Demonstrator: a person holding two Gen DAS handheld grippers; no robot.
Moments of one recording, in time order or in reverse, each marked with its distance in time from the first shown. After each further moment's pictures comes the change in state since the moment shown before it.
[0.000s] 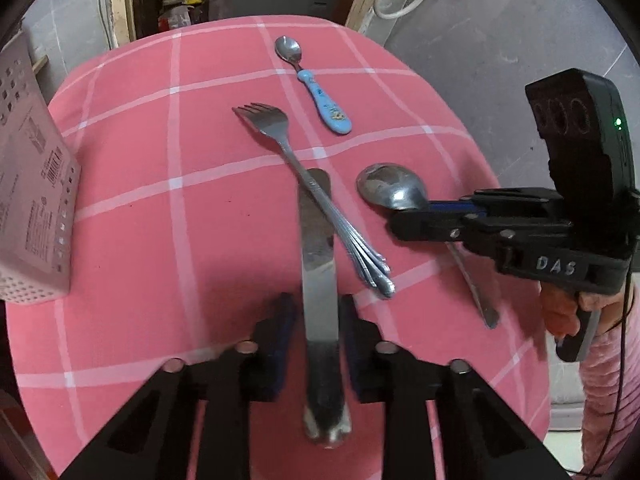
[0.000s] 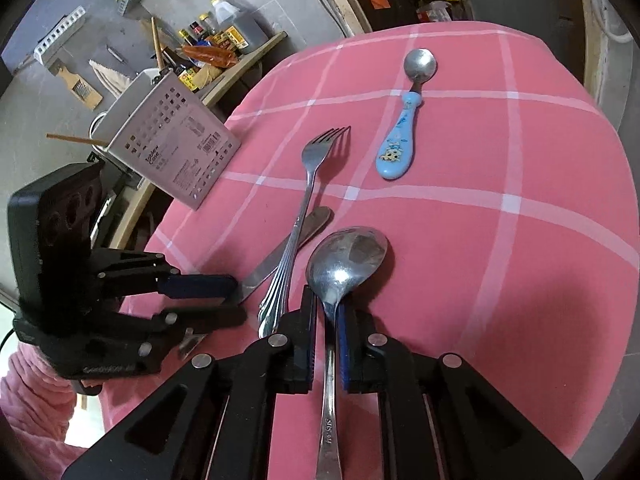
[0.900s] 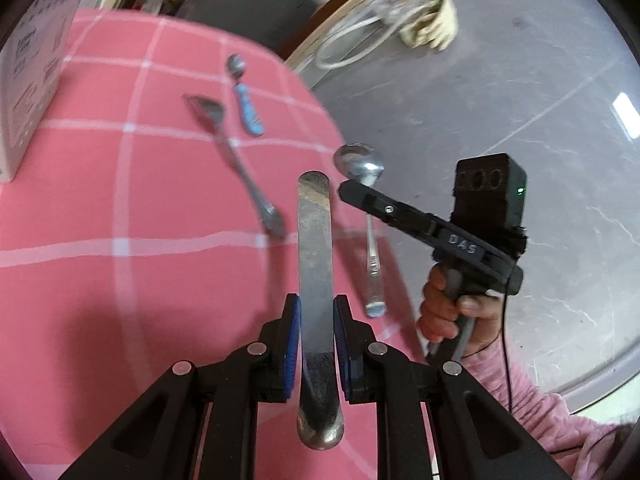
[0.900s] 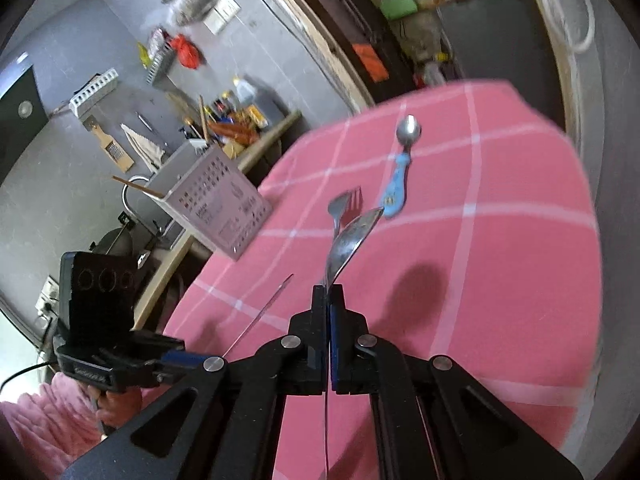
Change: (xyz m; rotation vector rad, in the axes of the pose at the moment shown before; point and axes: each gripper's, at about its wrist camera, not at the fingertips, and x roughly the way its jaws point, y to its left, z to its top) left arm -0.038 0.007 -0.070 -0.136 -0.216 -0.482; right arm -0.052 0.002 -0.041 0.034 -0.329 0.072
